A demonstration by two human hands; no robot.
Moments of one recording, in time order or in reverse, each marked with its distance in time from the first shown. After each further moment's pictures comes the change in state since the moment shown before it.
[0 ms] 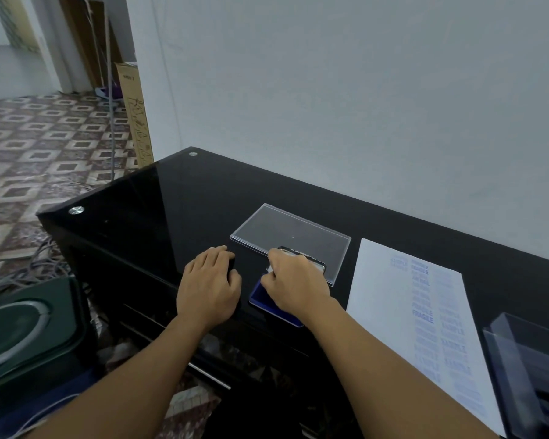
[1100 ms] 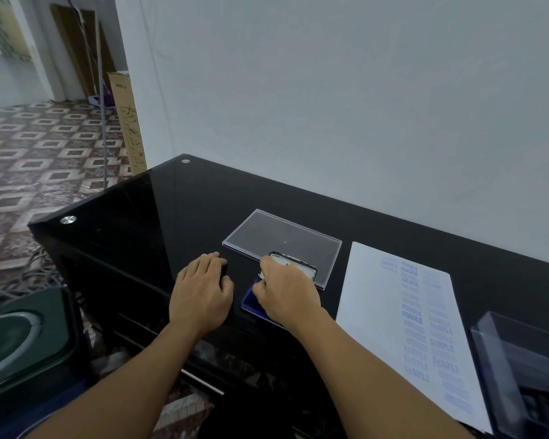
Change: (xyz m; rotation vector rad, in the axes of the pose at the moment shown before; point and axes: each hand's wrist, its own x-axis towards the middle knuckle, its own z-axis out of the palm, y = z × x) left_hand -0.001 0.001 -0.001 0.003 -0.014 -0.004; right_hand -0.006 -0.001 0.007 -0.013 0.015 0.032
